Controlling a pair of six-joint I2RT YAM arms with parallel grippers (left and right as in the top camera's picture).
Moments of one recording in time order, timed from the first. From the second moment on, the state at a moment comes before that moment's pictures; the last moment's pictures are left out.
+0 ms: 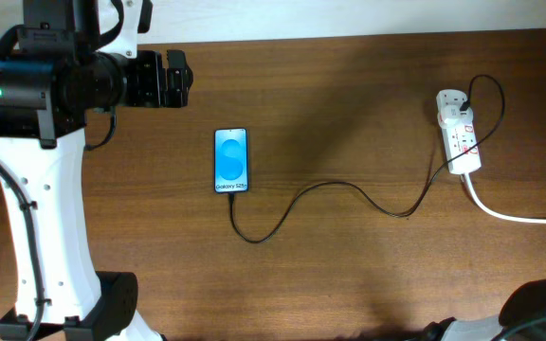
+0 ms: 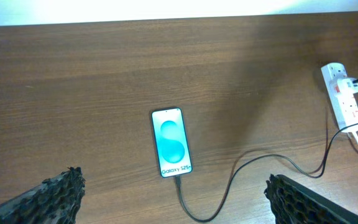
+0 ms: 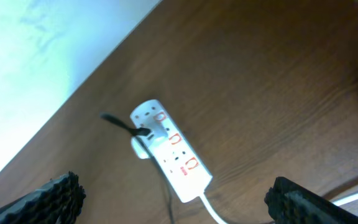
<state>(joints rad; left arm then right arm) -0.11 1.83 2.55 -1.59 0.19 -0.04 -0.72 1.66 1.73 -0.95 -0.35 0.21</state>
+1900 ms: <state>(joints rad) -0.11 1.83 2.55 -1.59 0.19 -0.04 -0.51 2.27 1.74 -0.69 -0.18 -0.01</state>
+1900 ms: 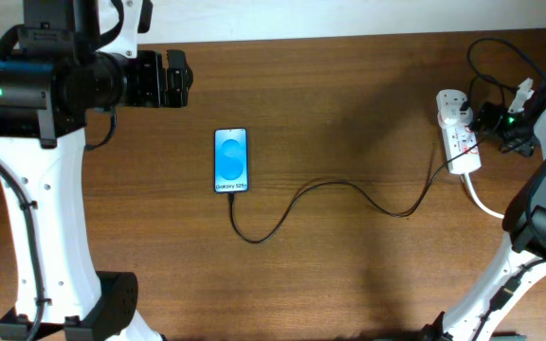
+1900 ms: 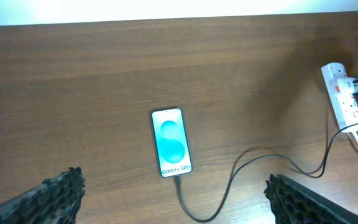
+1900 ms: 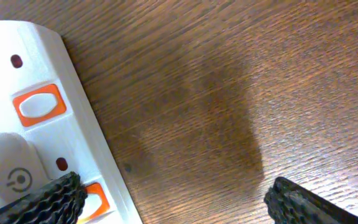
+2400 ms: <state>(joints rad) -0.11 1.83 2.55 -1.59 0.19 -0.04 -0.50 2.25 1.75 -0.78 -0.17 0.02</state>
